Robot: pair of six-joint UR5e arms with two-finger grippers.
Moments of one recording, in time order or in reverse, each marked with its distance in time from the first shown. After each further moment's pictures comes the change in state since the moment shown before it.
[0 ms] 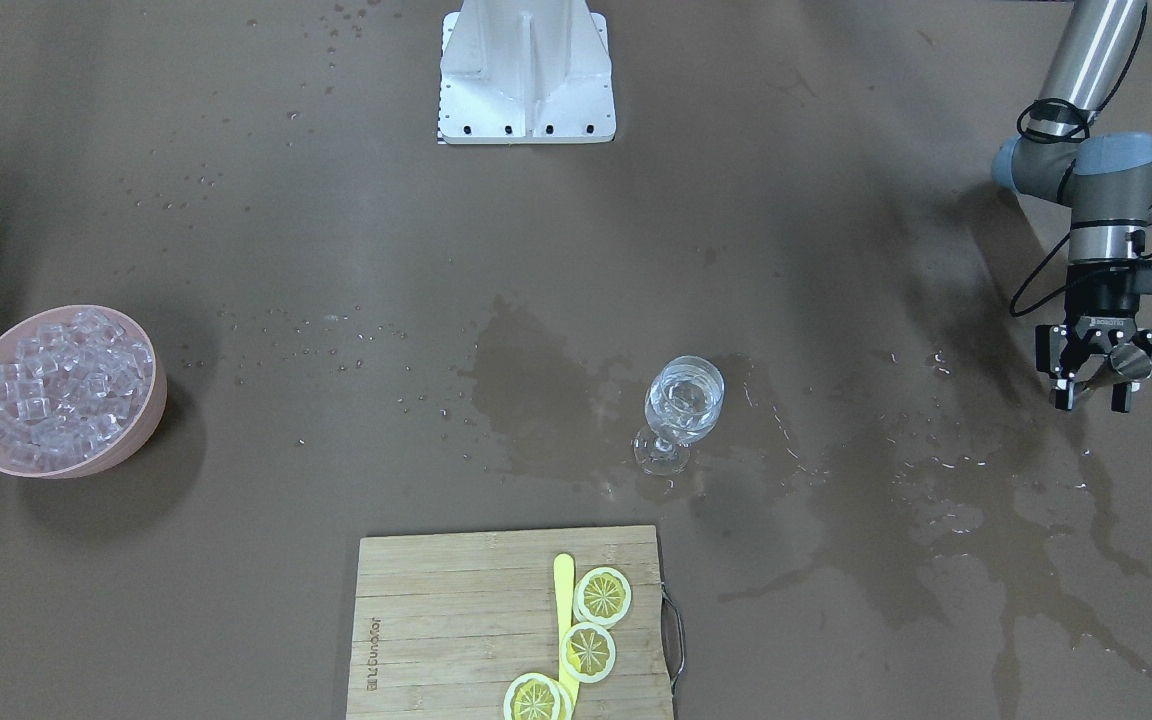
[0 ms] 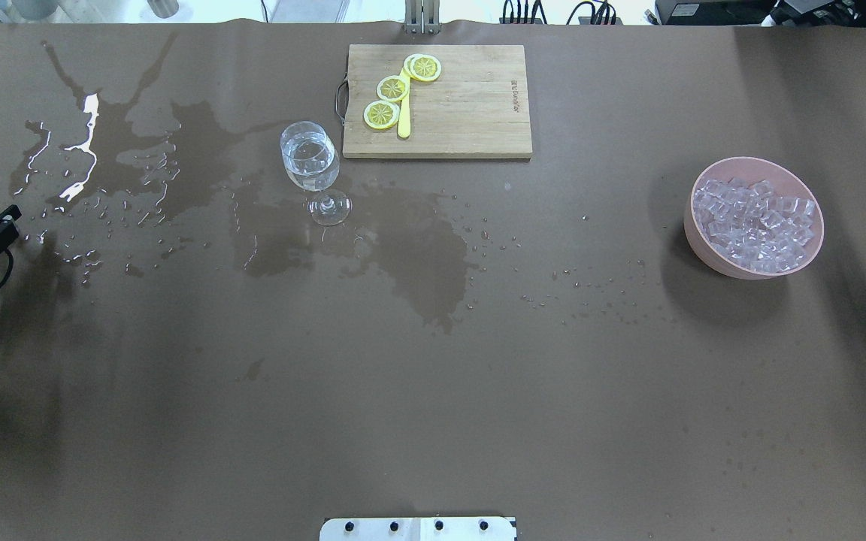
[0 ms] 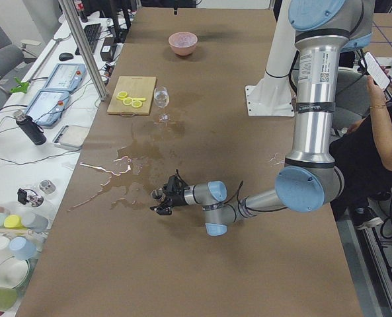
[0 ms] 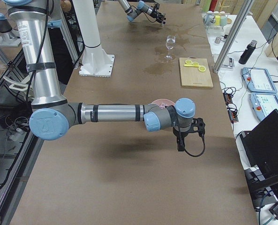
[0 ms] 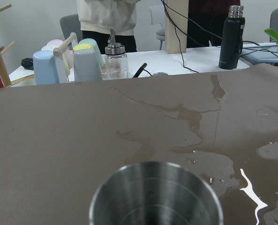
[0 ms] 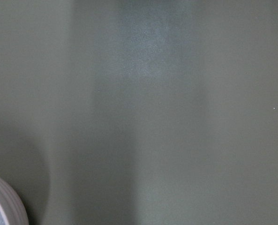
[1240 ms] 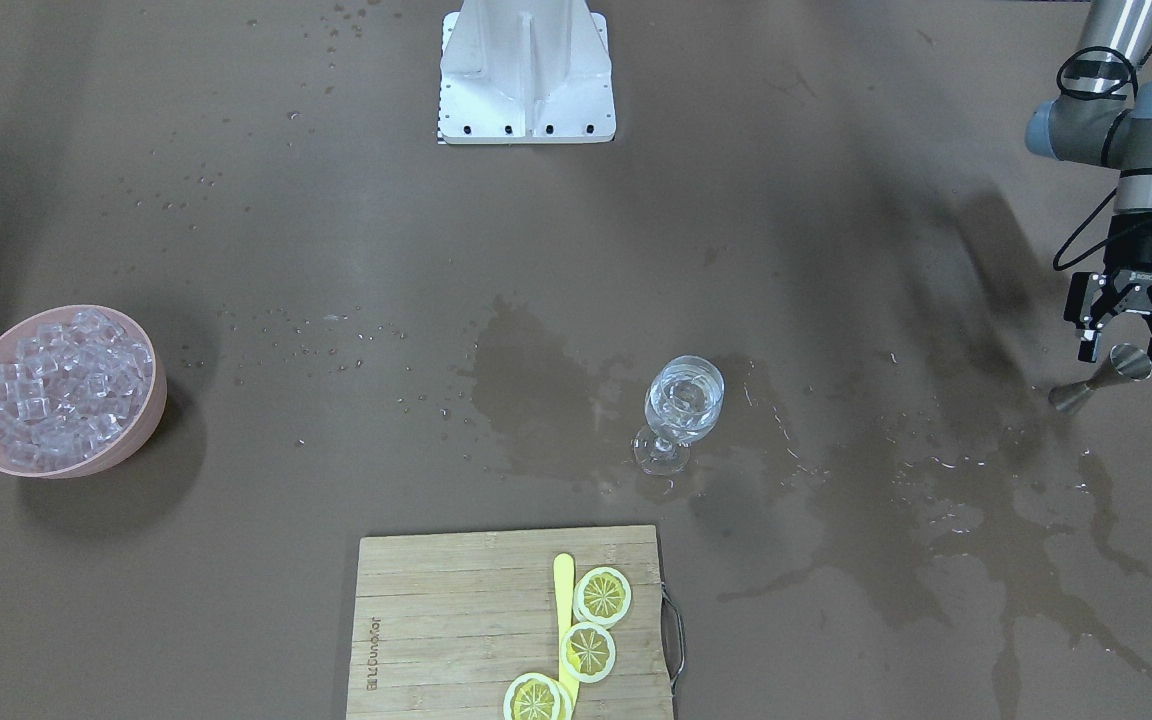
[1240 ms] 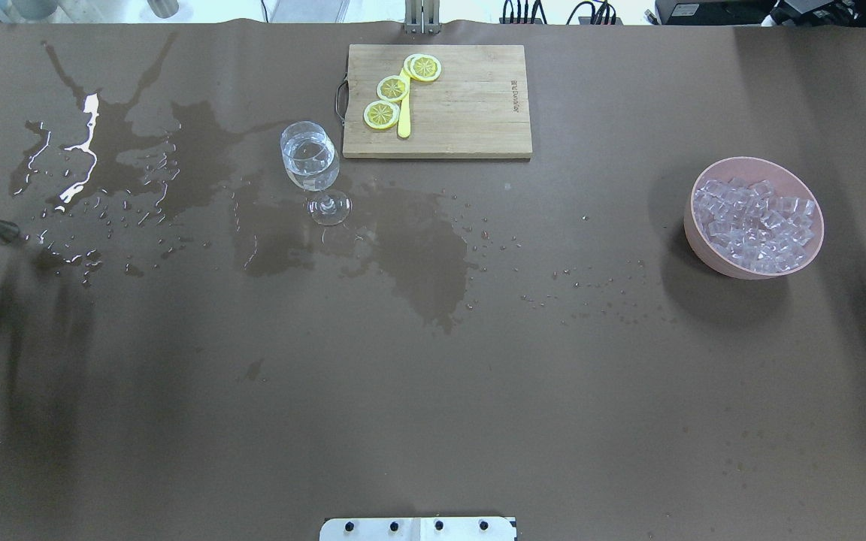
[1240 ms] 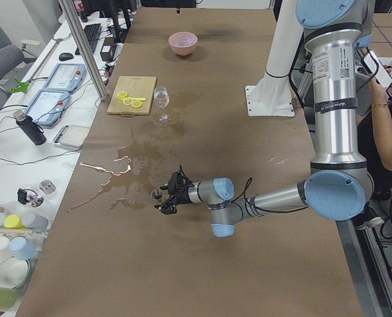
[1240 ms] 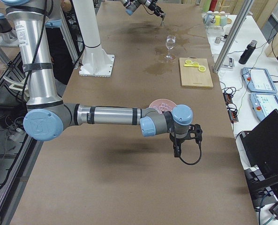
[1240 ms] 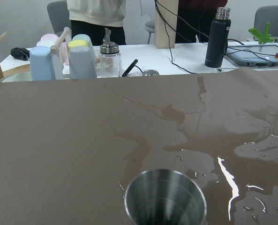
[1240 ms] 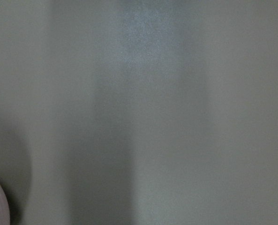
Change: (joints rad) left arm -0.110 0.132 -0.221 0.075 -0.175 -0.001; right arm 0.030 -0.027 -0.010 -0.009 0.017 -0.034
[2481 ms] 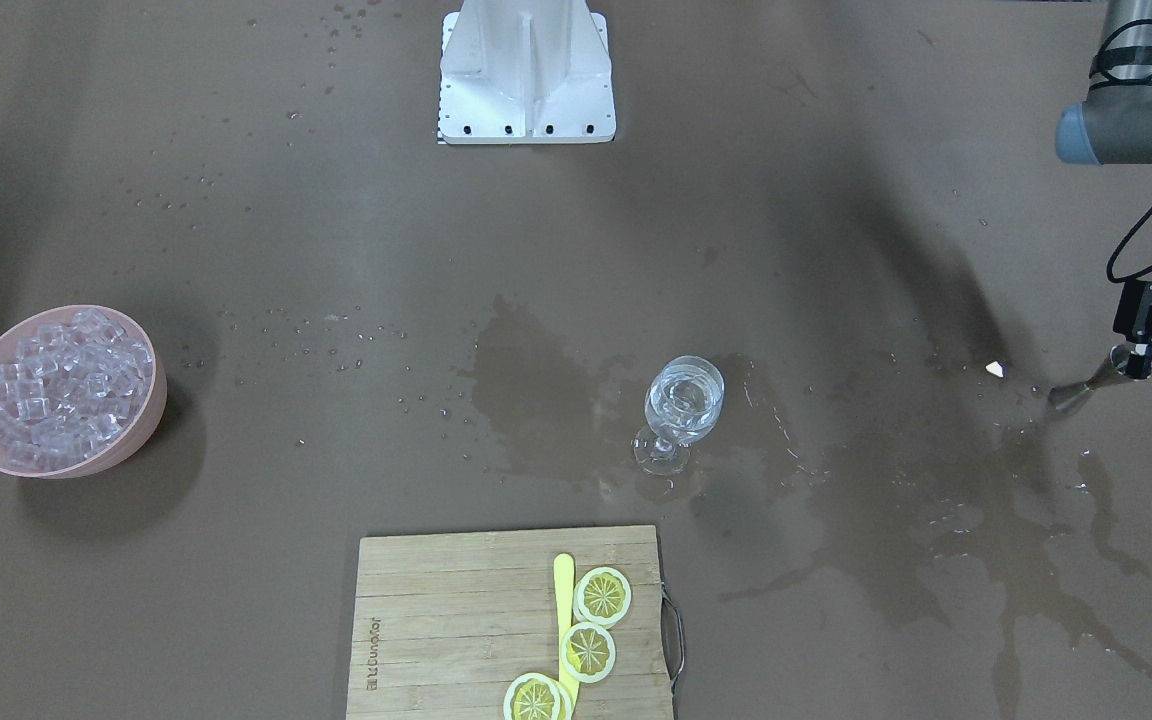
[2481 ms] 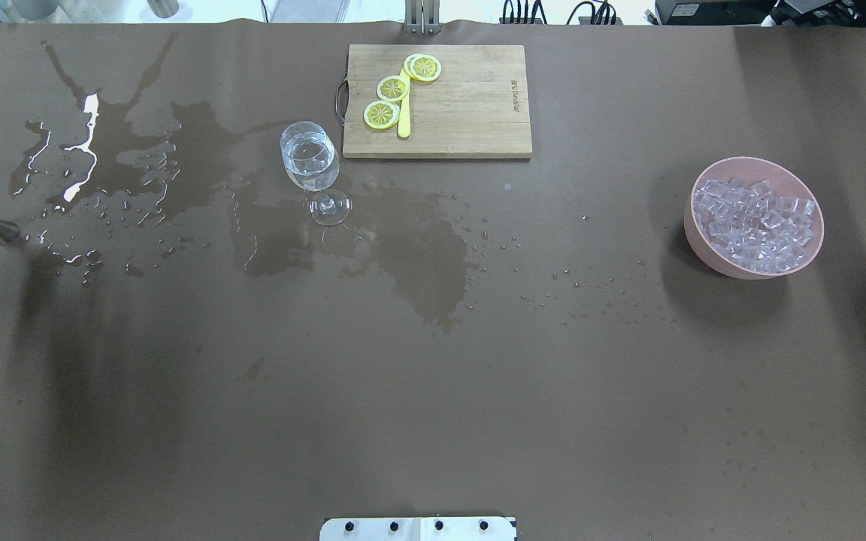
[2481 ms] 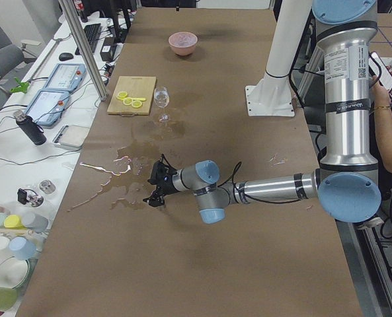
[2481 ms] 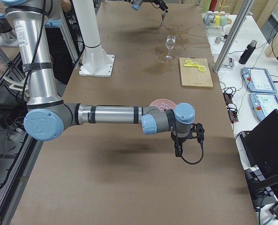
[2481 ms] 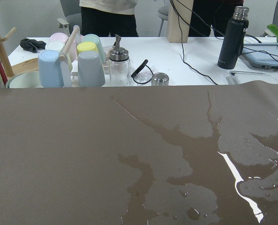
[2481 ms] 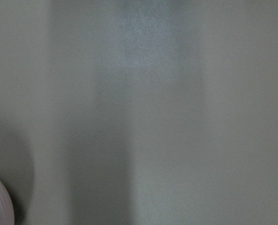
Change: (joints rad) left arm -0.214 -0.024 -0.159 0.295 -0.279 0.000; right arm 0.021 0.013 0.013 -0.051 0.003 -0.023
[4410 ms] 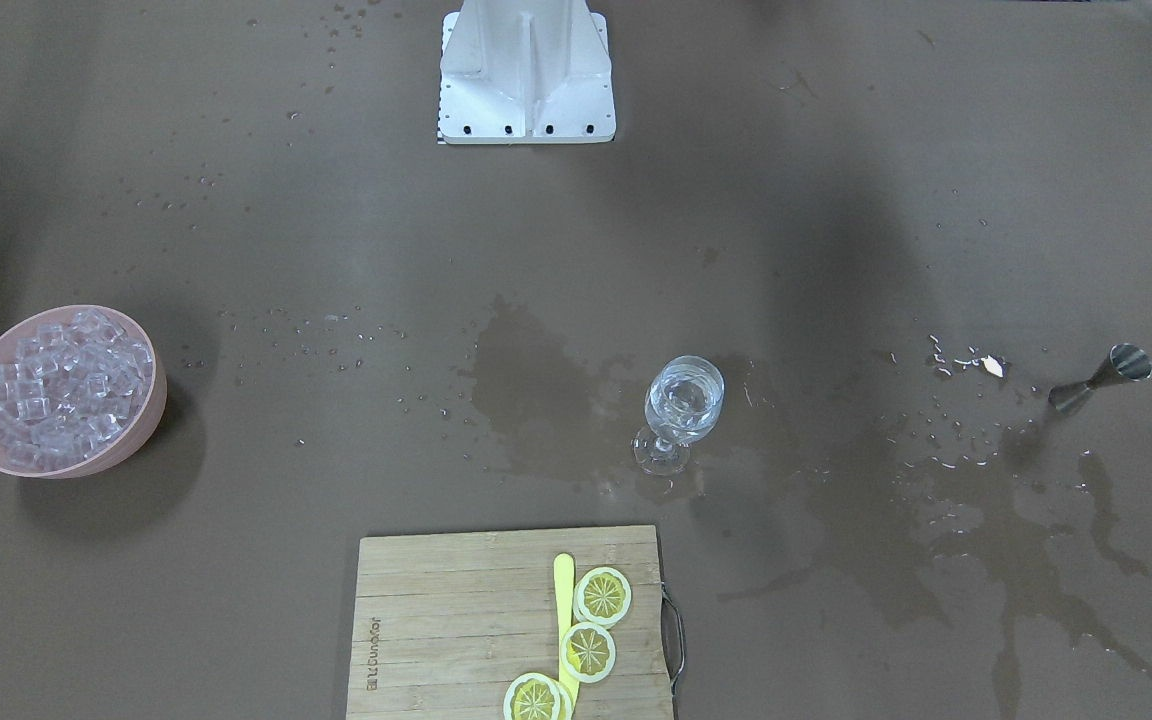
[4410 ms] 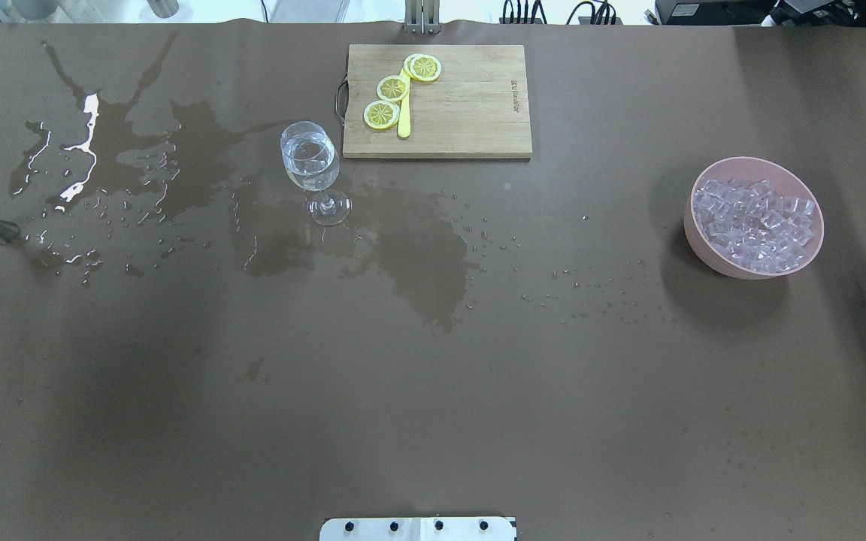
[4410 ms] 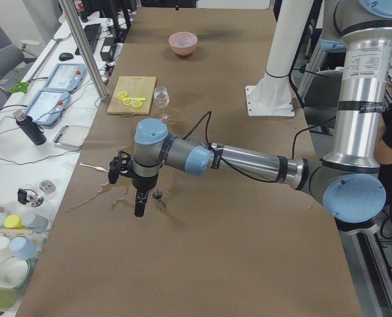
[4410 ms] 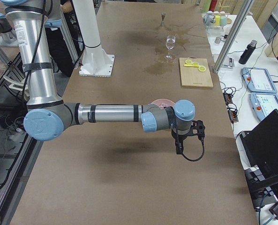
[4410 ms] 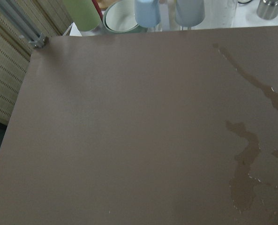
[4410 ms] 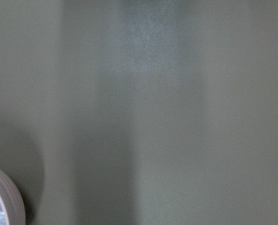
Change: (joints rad) left arm -0.435 -0.165 -0.298 1.360 -0.501 0.676; right arm 0.001 0.000 0.026 -0.012 0.006 0.000
